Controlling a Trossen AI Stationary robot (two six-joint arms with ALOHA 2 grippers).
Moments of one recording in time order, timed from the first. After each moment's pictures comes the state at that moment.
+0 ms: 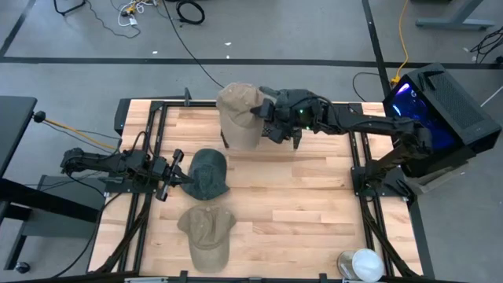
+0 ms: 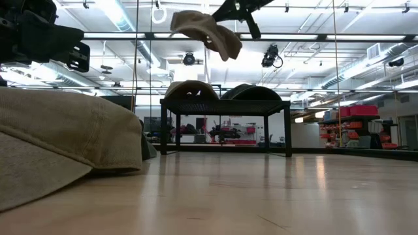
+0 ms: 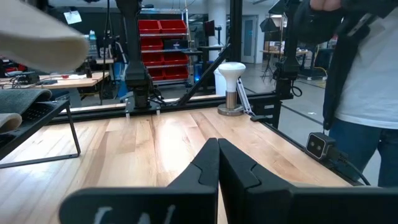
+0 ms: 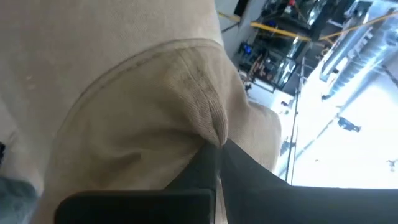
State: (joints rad) left arm -0.14 0.01 0.01 0.06 0.11 0.01; right arm -0.20 1.50 1.39 -0.19 0.15 -1.95
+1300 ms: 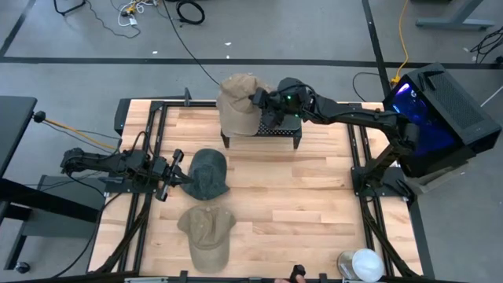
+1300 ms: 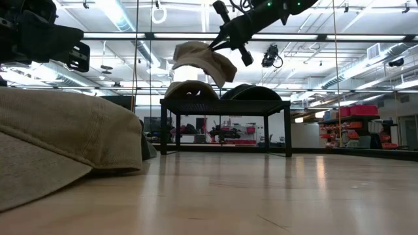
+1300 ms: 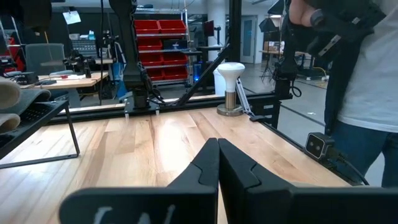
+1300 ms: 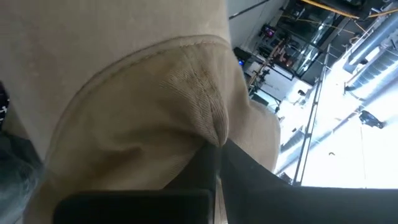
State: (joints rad) left arm -0.14 0.01 0.01 0.07 0.11 0.01; right arm -0.37 1.64 1.39 -0.08 0.11 -2.06
